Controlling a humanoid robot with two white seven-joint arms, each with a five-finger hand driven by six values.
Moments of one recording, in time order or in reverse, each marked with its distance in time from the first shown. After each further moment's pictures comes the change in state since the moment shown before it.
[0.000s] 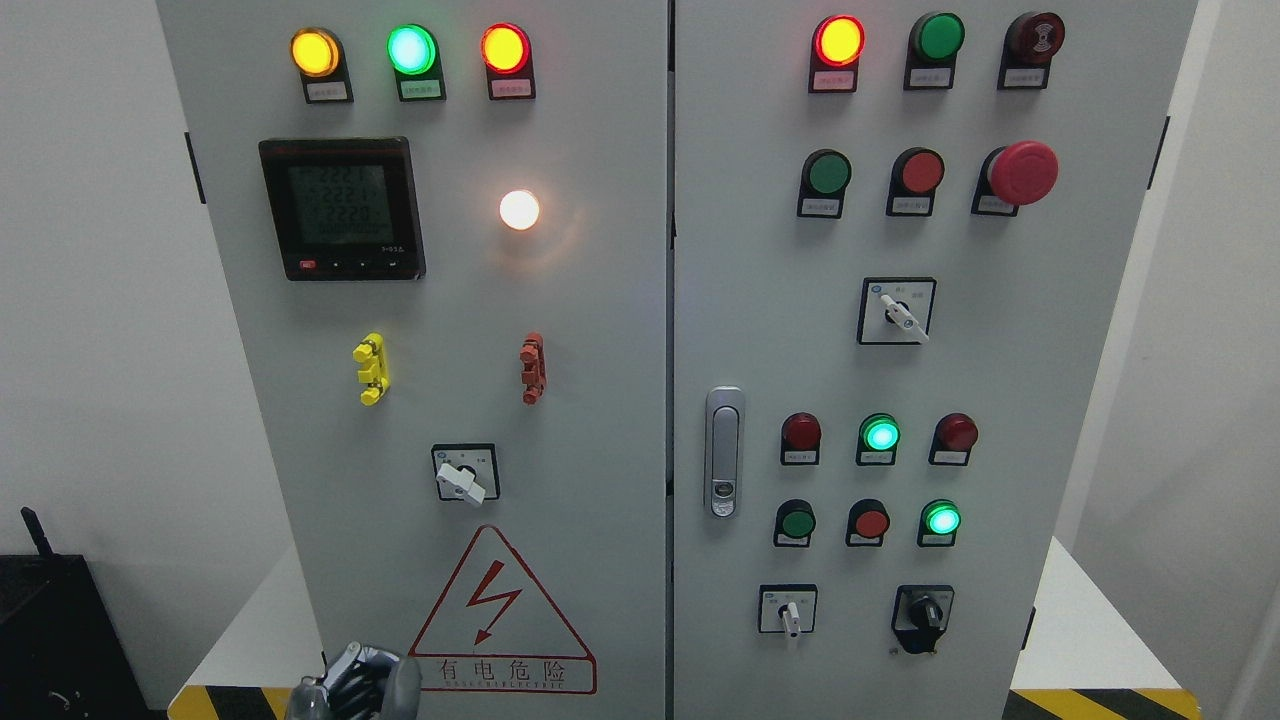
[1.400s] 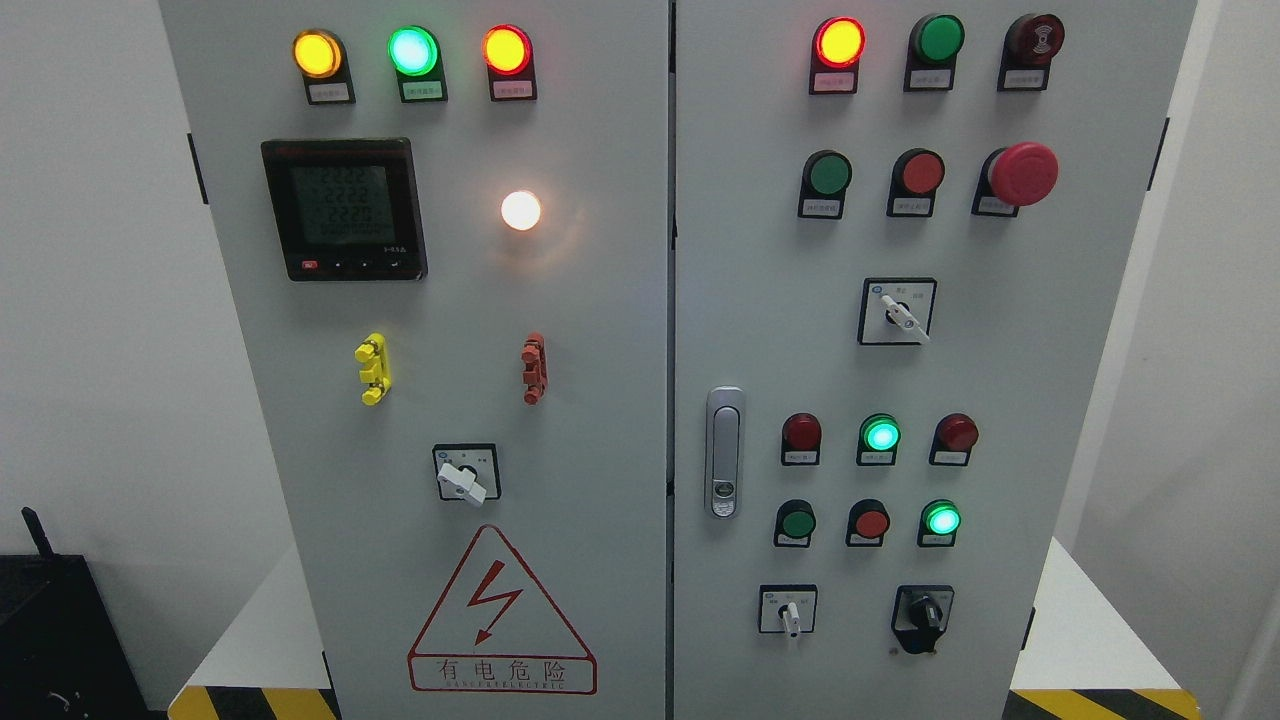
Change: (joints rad) left arm 0.184 0.167 -0.020 1.137 0.215 -0.065 -0.351; right arm 0.000 0.000 0.000 0.000 0.000 0.000 0.000
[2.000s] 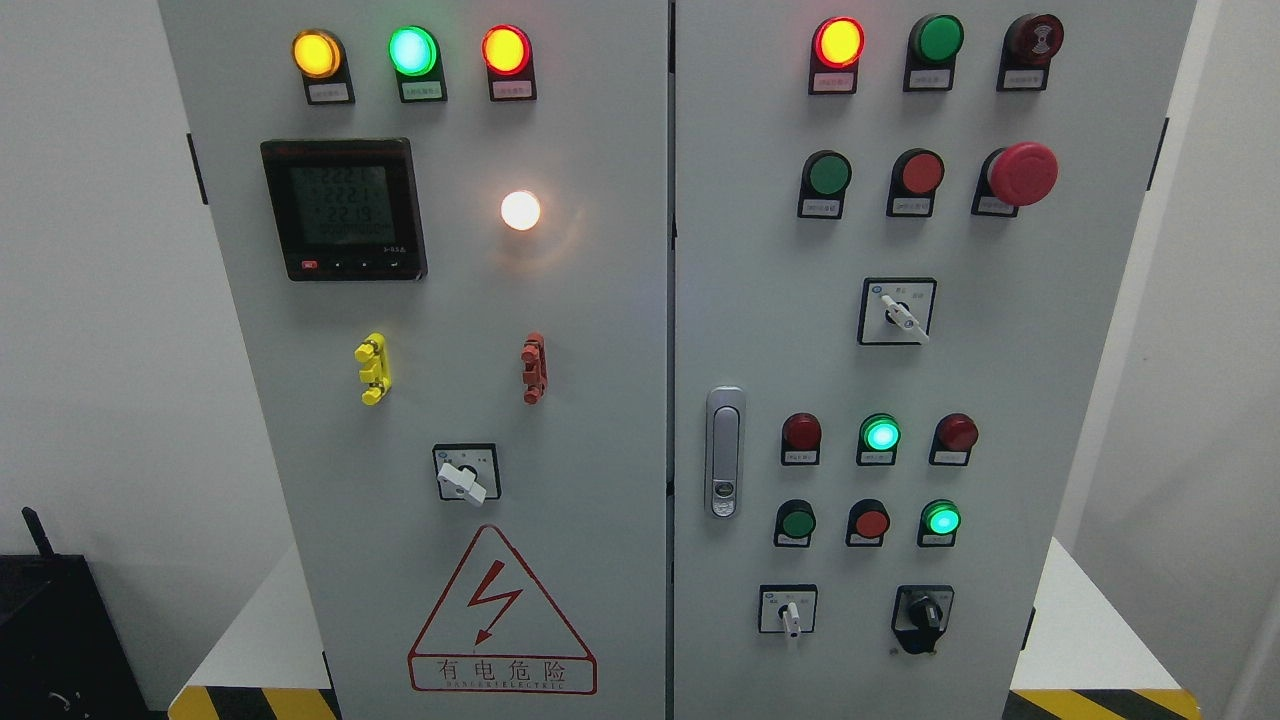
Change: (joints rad) left arm -0.155 -0.035 -0.116 0.432 0.000 0.292 0.083; right arm 0.000 0.000 0.000 0.000 0.000 0.000 0.000
